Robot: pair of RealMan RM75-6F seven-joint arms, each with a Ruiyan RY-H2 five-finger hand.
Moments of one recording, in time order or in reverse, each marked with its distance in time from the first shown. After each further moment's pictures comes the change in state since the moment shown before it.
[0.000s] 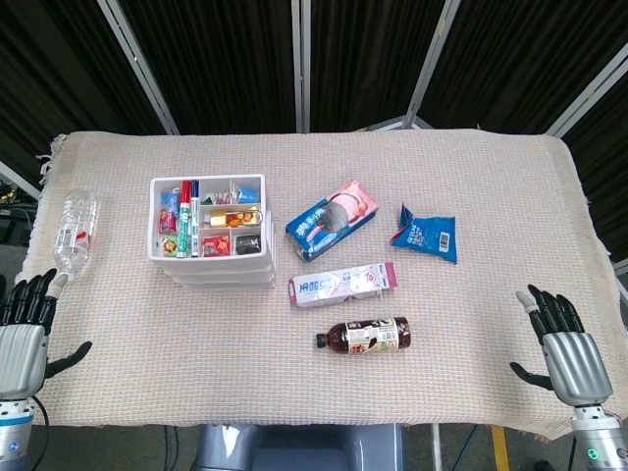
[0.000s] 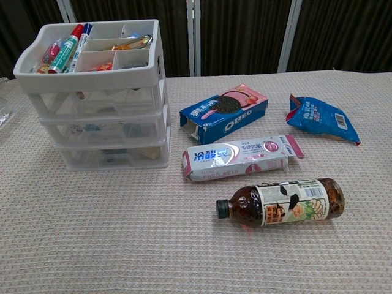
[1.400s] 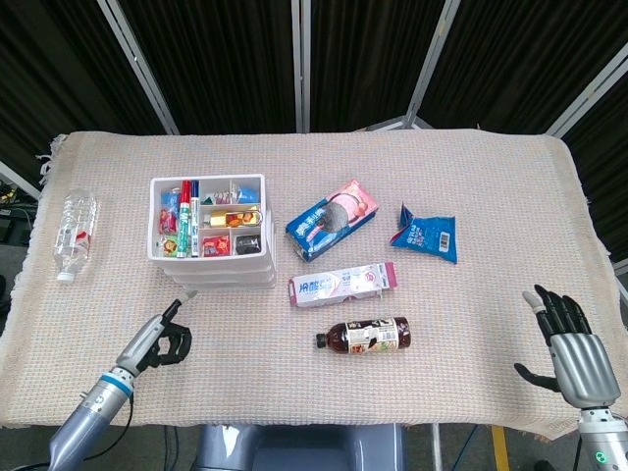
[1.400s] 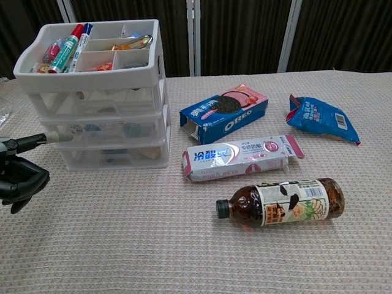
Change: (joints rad) left arm -0.310 -0.057 0.030 -0.120 -0.220 -0.640 -0.679; right arm -0.010 0.029 0.000 -0.018 -0.001 0.009 0.043
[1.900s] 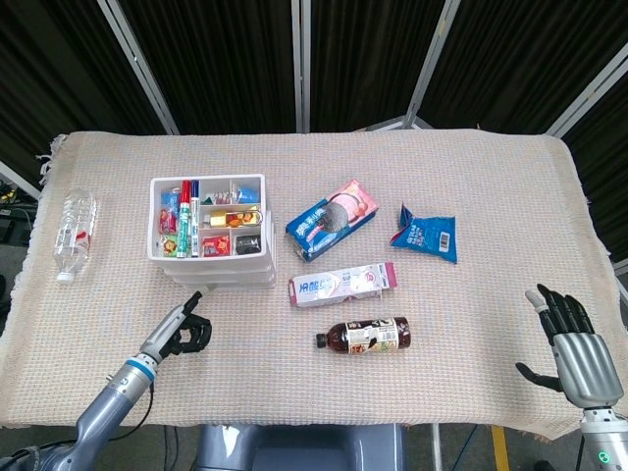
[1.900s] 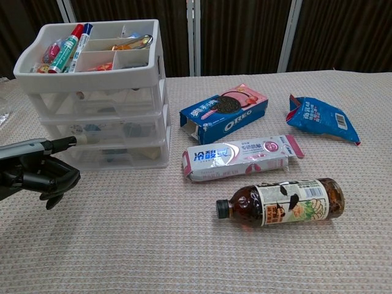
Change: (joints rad) left arm -0.076 -0.077 -0.063 0.037 -0.126 -0.107 0.019; right arm 0.000 0.007 0.001 0.001 0.002 -0.001 0.017
